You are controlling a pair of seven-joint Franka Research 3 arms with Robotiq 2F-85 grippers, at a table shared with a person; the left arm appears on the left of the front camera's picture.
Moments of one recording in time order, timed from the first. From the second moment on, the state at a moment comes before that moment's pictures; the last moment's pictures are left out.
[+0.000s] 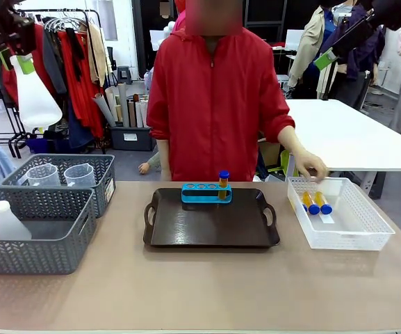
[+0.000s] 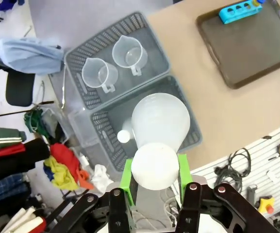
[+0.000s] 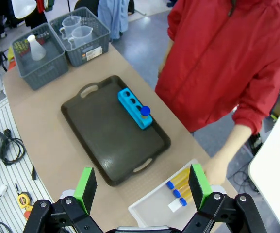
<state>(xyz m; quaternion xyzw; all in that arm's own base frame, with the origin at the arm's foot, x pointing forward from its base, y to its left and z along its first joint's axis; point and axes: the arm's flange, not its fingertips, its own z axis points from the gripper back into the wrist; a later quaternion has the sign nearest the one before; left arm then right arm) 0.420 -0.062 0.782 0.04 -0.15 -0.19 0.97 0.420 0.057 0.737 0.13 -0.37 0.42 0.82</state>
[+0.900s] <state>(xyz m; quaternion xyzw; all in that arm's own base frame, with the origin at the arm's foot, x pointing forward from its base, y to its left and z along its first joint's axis) 0.432 -0.129 0.766 0.02 -0.13 -0.25 0.96 0.420 0.058 0.737 0.13 -0.37 0.42 0.82</state>
